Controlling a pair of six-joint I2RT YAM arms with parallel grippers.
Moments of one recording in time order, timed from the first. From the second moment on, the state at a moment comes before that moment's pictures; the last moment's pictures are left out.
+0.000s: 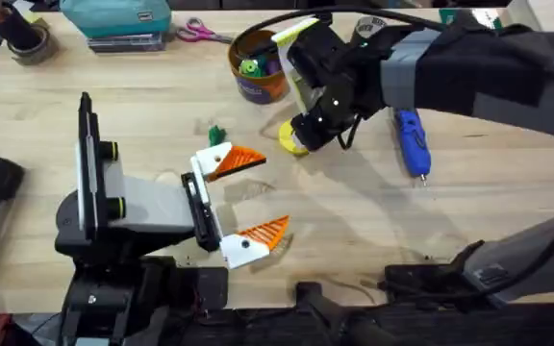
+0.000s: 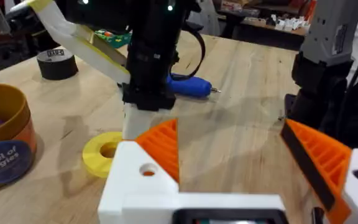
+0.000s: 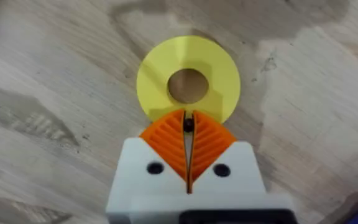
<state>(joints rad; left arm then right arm) -0.03 0.01 0.01 -0.13 1.18 0.04 0.65 1.75 1.18 -0.74 -0.02 0.08</state>
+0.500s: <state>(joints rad) -0.03 0.01 0.01 -0.13 1.18 0.04 0.65 1.75 1.20 -0.76 -0.02 0.08</state>
